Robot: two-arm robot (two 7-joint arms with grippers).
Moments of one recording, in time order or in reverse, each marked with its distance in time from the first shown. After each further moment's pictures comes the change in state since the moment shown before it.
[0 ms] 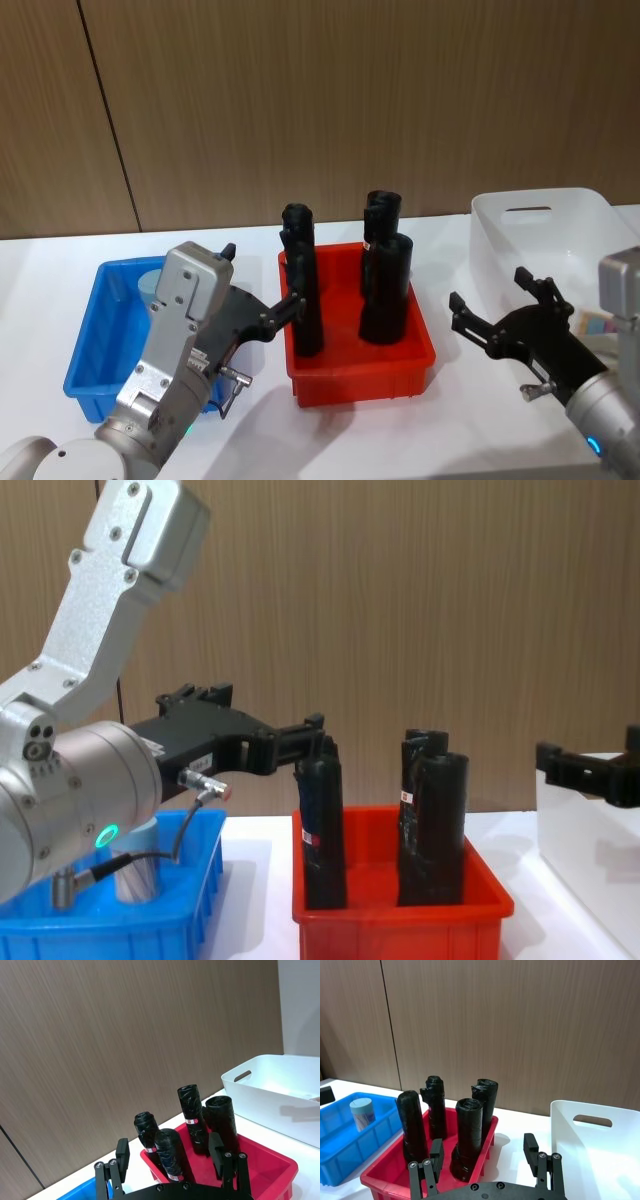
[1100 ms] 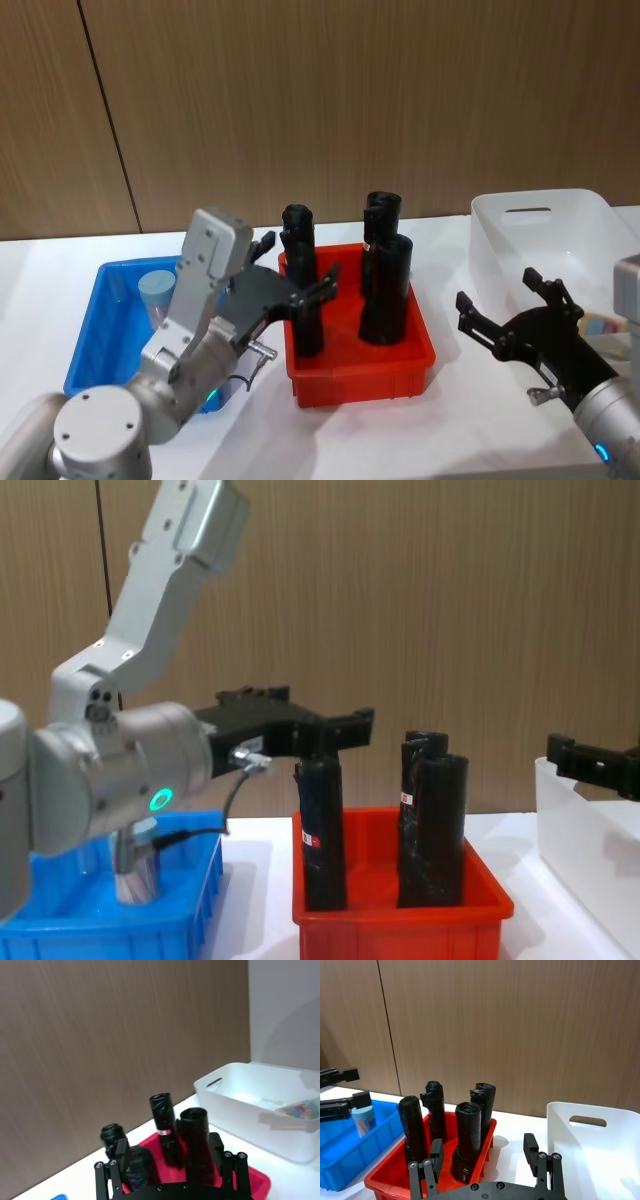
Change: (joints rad) left arm -0.117 -0.073 -0.008 0.127 -0.069 0.039 -0.176; right arm -0.035 0.016 0.002 -0.046 0.024 -0.008 -0.033
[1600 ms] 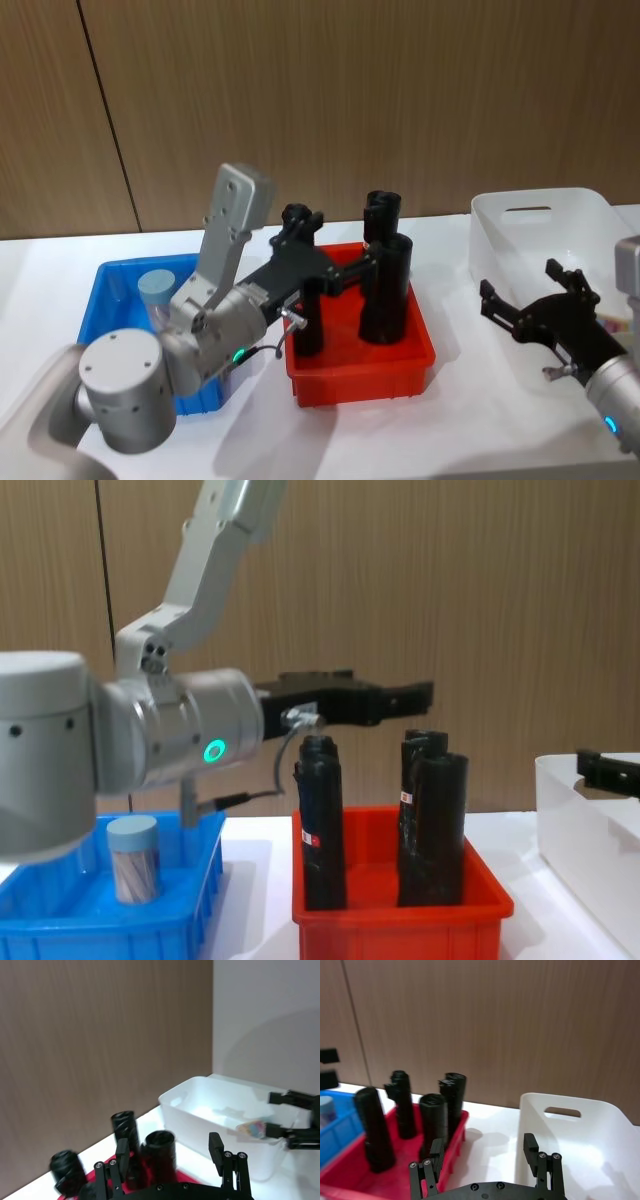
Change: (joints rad) left arm -0.127 -0.079 -0.010 0.138 -0.074 0.043 -0.191; right arm 0.086 -0.015 0.034 0.122 -0.028 0.029 0.004
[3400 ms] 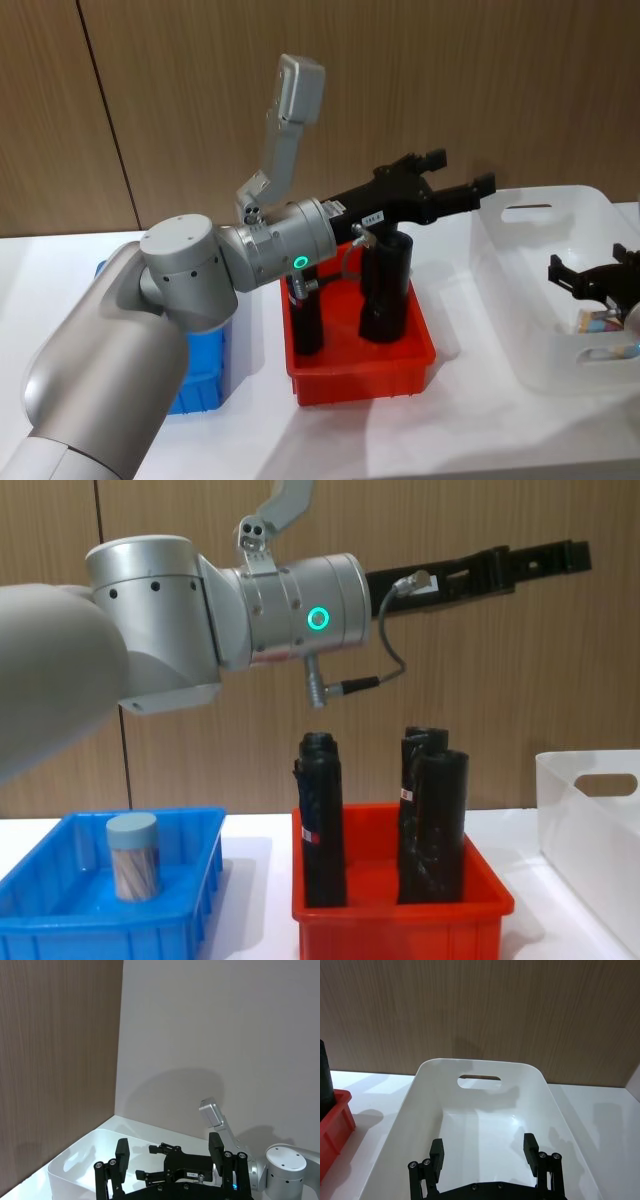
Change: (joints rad) left arm -0.298 -0.183 -0.023 0.321 -0.174 0.098 -0.444; right arm 0.318 -0.056 0.114 0.446 -0.105 0.118 0.008
